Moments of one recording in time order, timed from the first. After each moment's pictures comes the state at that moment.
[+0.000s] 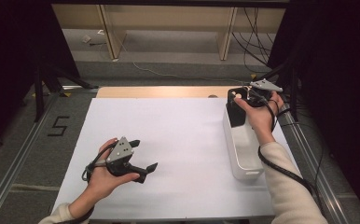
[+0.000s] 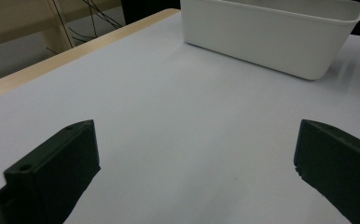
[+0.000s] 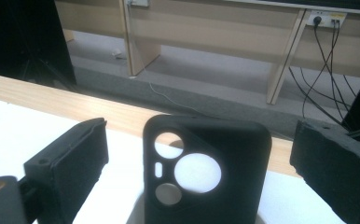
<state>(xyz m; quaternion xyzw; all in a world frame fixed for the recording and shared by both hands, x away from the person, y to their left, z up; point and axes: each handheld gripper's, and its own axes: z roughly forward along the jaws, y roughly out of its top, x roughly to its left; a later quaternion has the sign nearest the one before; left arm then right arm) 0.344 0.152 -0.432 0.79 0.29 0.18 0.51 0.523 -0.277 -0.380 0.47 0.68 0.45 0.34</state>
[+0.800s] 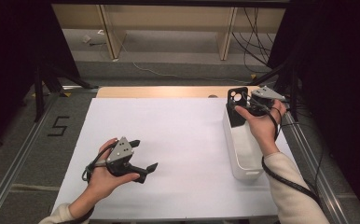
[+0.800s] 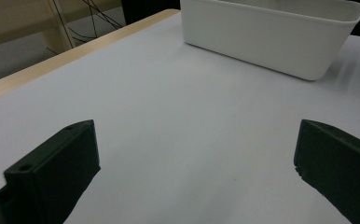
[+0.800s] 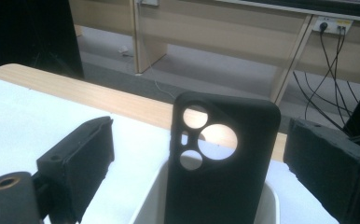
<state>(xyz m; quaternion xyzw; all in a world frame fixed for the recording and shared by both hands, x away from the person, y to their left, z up) 0.344 0.151 -0.431 0.79 0.29 0.18 0.51 0.490 -0.275 -0.379 0.45 0.69 0.45 0.34</state>
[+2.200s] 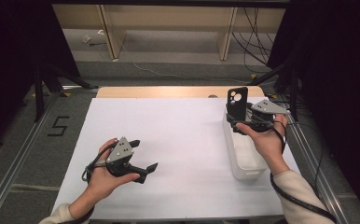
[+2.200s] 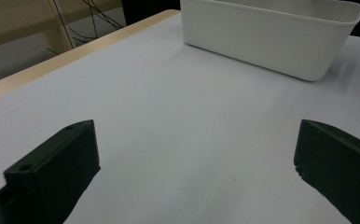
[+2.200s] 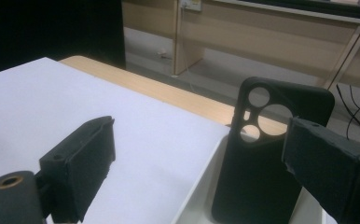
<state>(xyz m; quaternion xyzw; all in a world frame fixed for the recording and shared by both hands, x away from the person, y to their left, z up) 0.343 0.151 -0.431 0.79 0.29 0.18 0.51 0.439 -0.270 -0.380 0.39 0.72 0.49 0.30</state>
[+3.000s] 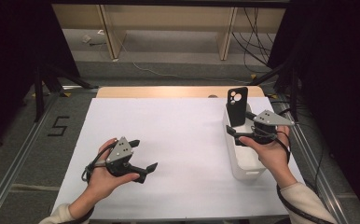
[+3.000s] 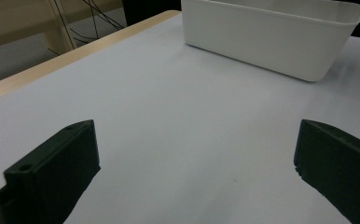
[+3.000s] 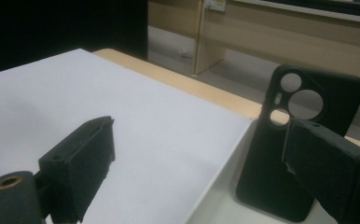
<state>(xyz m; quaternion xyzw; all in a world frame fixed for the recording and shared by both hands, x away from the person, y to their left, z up) 0.343 0.152 -0.431 0.79 0.29 0.18 0.51 0.409 -0.273 -0.386 0.35 0.74 0.50 0.28</state>
